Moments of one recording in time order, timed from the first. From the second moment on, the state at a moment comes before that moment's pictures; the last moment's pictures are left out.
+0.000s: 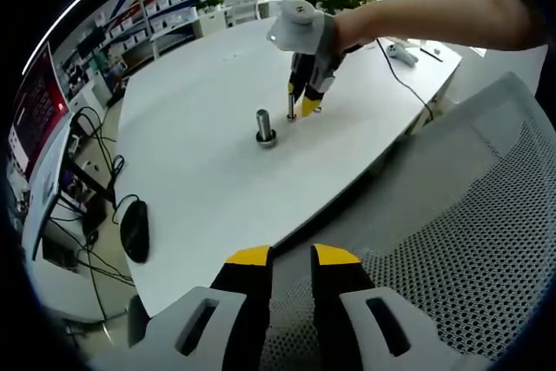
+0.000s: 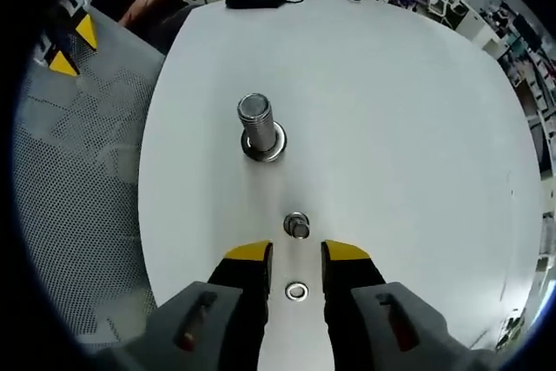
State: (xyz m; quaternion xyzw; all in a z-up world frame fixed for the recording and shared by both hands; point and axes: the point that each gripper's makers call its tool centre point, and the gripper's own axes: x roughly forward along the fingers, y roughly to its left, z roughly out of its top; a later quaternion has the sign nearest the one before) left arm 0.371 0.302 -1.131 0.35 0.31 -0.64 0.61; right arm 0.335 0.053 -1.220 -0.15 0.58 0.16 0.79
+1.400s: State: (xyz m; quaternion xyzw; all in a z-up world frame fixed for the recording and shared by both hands) left arm 0.373 0.302 -1.130 0.34 0.31 -0.64 0.62; right arm 0.294 0.034 -1.240 -0.13 0.64 0.15 0.75
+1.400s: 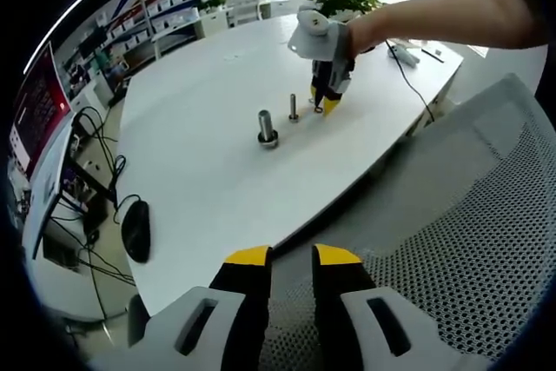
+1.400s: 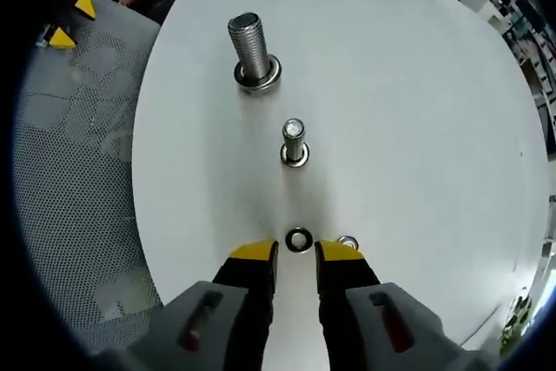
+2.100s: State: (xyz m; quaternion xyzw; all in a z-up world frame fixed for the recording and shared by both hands) left arm 0.372 0.302 -1.130 0.34 0.31 -0.64 0.62; right arm 0.295 0.035 -1.240 -0.13 0.64 0.14 0.74
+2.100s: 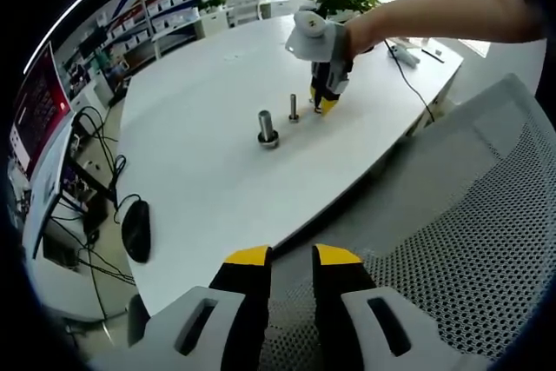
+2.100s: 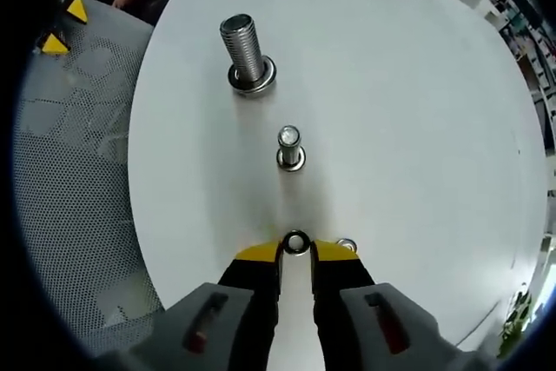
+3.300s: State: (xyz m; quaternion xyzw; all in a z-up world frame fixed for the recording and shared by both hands) left arm 0.376 0.304 -1.130 0.34 0.32 -0.63 0.62; right arm 0.295 0.034 -1.240 -0.14 0.66 0.13 0.73
